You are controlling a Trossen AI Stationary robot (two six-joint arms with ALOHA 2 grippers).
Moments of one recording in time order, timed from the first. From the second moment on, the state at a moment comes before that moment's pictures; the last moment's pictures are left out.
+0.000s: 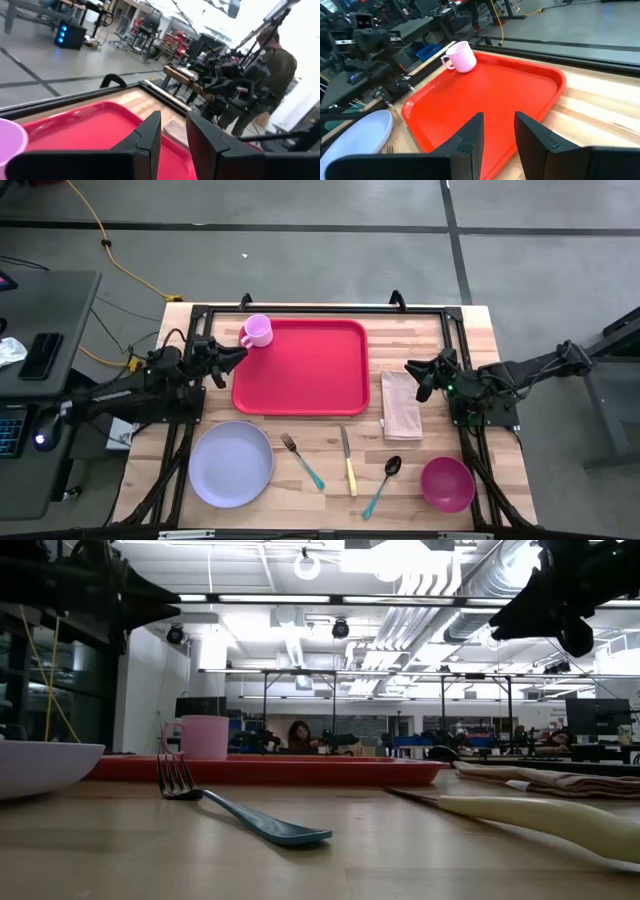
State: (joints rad) left arm 0.23 0.16 0.20 0.03 -0.16 -0.46; right arm 0.30 0.49 0.41 -0.36 0.81 0.80
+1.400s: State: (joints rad) left arm -0.58 0.84 0.84 -0.98 -0.37 -1.07; right arm 0.49 0.49 0.41 -0.47 1.00 0.89
